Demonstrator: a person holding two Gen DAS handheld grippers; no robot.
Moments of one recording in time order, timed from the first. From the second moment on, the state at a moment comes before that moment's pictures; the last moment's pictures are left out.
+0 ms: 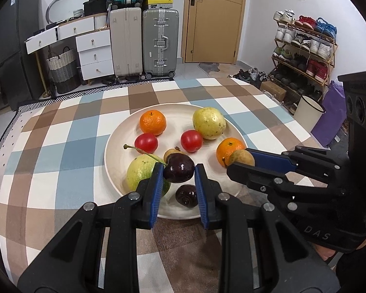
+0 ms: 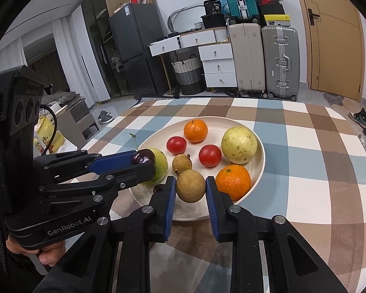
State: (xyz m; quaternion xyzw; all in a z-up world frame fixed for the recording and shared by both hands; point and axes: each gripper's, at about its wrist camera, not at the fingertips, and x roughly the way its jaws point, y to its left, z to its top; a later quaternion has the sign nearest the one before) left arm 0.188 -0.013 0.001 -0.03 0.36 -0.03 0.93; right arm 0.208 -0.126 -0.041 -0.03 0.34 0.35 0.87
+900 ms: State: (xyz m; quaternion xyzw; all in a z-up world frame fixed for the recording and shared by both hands) left arm 0.174 -0.011 0.007 -0.02 0.35 -0.03 0.94; right arm 0.207 -0.158 -0.030 -0.01 0.32 0.30 0.90
